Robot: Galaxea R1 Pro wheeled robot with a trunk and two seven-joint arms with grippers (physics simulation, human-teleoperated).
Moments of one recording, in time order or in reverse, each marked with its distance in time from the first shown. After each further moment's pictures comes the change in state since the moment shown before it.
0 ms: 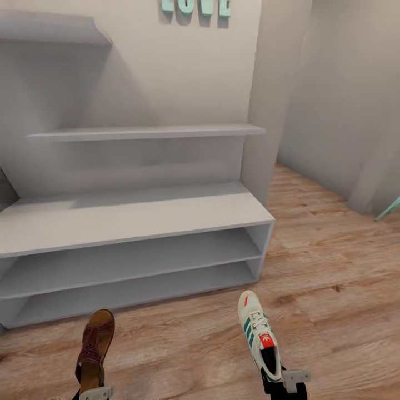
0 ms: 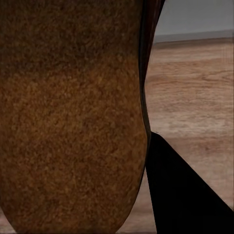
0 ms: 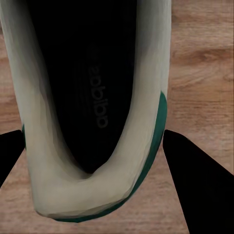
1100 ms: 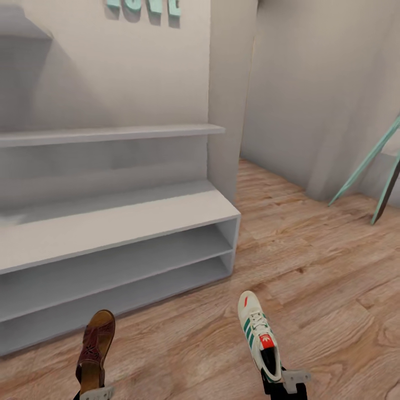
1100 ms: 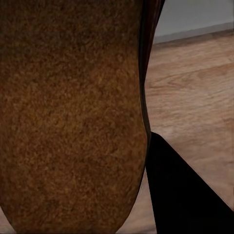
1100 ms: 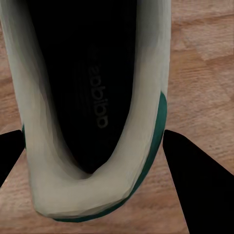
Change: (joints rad) left arm 0.000 0.000 -0.004 0.004 0.000 0.000 -0.001; right arm 0.000 0.000 0.000 0.003 0.002 0.001 0.001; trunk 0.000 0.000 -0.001
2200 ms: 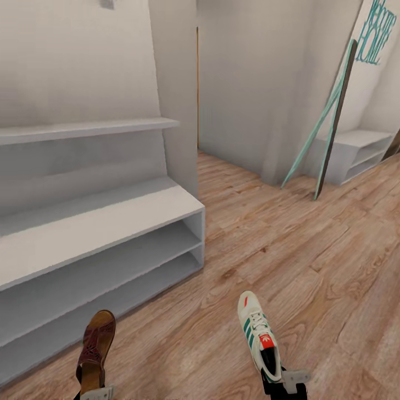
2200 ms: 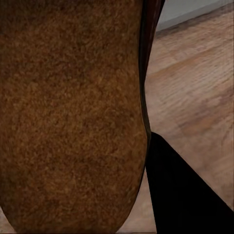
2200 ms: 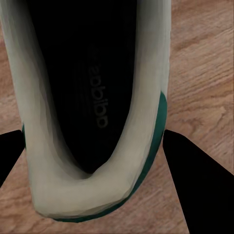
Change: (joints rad) left arm 0.000 -0.002 0.000 0.002 -0.001 0.000 0.000; right arm 0.000 0.000 0.000 0.000 0.000 0.000 0.001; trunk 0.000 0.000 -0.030
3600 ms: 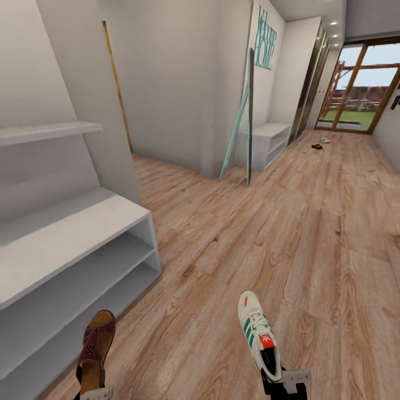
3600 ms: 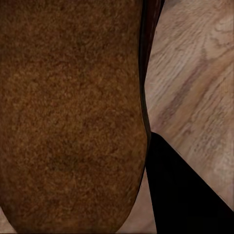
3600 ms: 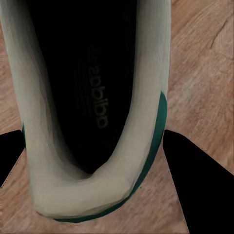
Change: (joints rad) left arm 0.000 0.000 -0.001 0.000 0.000 0.000 0.000; right arm 0.000 0.000 -0.001 0.000 0.000 0.000 0.000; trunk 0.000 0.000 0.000
